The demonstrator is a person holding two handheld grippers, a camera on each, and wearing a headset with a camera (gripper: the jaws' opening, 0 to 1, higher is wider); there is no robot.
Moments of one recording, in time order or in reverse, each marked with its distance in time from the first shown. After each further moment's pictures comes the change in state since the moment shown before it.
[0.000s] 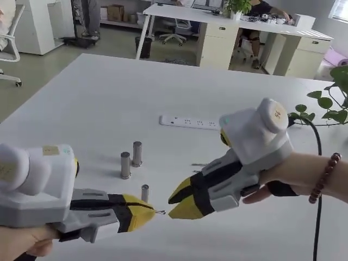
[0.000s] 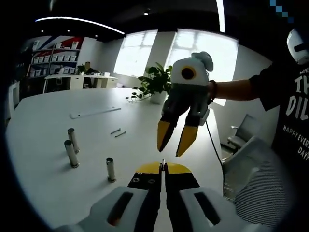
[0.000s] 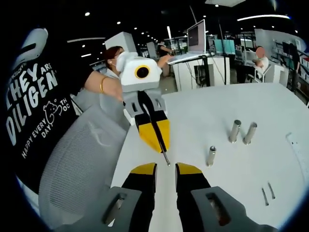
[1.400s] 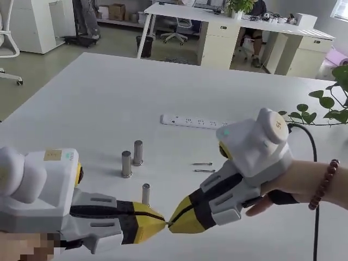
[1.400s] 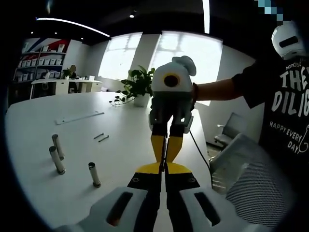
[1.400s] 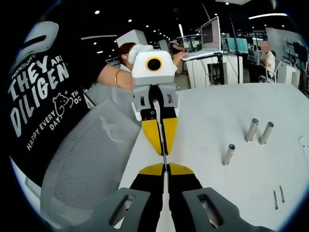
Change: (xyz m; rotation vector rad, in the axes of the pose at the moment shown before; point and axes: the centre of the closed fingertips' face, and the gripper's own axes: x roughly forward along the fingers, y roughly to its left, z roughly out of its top) left arm 0.004 -0.027 0.001 0.038 -0.015 -0.122; right arm 0.010 0.024 -0.007 -0.045 0.023 0.104
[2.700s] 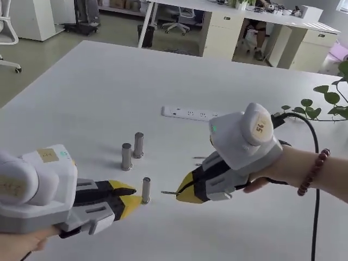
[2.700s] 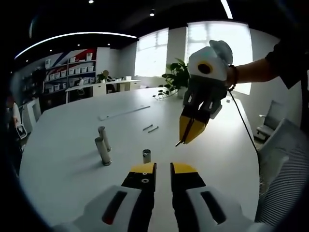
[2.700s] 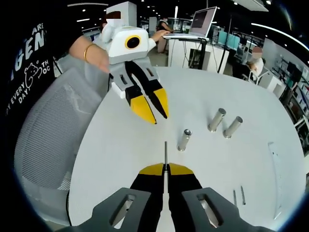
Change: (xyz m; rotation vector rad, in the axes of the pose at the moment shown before) left arm -0.019 0.084 -0.024 0.066 0.047 0.415; right arm -0.008 -0.078 -0.027 -0.131 0.220 -0.283
